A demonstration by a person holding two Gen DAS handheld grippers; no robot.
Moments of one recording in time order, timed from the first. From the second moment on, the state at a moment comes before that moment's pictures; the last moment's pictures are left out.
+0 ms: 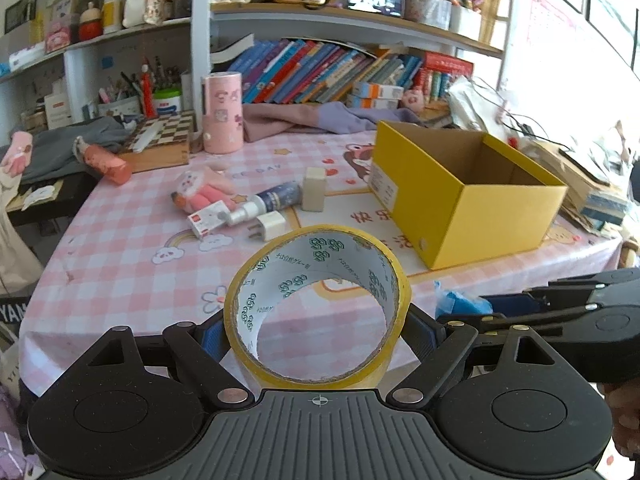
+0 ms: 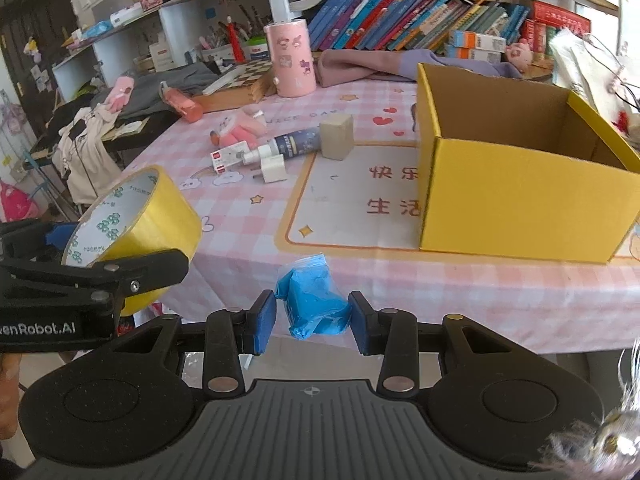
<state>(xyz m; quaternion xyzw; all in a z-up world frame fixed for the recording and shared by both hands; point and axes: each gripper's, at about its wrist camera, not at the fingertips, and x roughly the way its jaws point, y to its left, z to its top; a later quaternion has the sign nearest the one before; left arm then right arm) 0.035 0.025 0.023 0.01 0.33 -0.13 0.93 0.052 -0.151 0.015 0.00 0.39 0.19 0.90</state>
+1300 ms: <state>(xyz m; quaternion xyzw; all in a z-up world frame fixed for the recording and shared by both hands) -0.001 -0.058 0.031 0.06 0.30 -0.28 0.91 -0.030 -0.234 0.022 0.06 0.38 0.05 0.92</state>
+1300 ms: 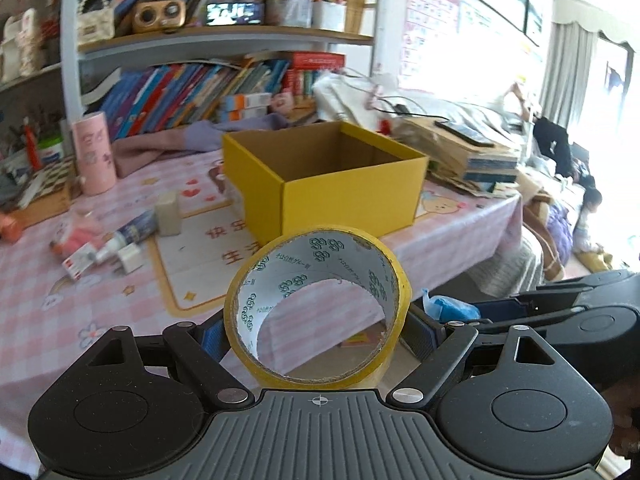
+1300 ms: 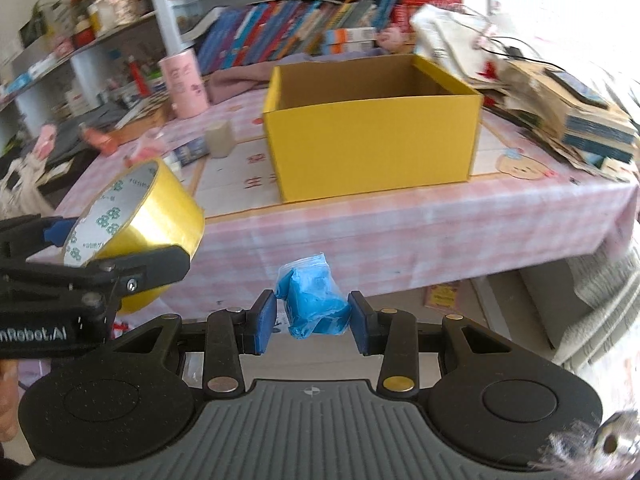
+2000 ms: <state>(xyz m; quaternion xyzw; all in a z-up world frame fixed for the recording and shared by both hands) -0.005 -0.066 0.036 0.07 0.28 -0.30 0.91 -0.041 -0.247 0.024 0.07 0.38 0.02 0.92</state>
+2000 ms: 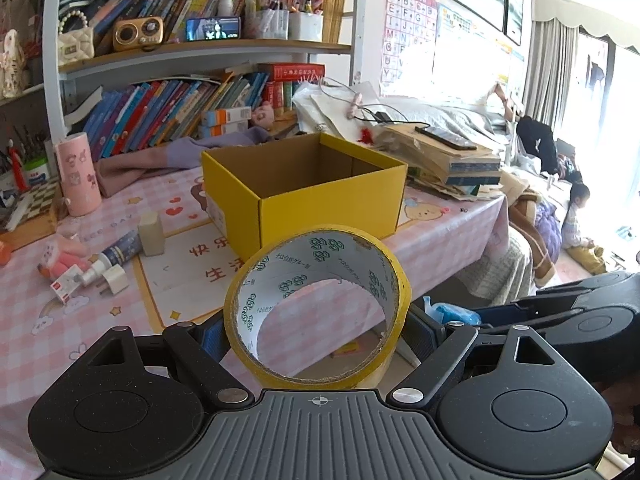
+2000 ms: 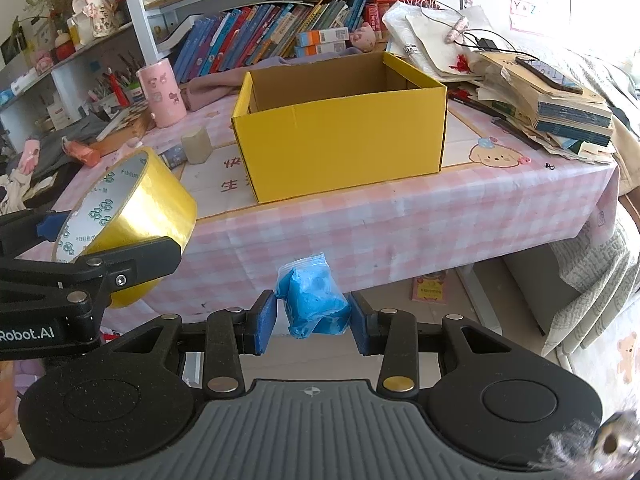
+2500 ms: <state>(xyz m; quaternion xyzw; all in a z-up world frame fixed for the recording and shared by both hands) -0.002 -0.080 0.036 0.09 0.28 -0.32 0.90 -0.042 -0.254 0.025 0.07 0.37 0.01 0.92</state>
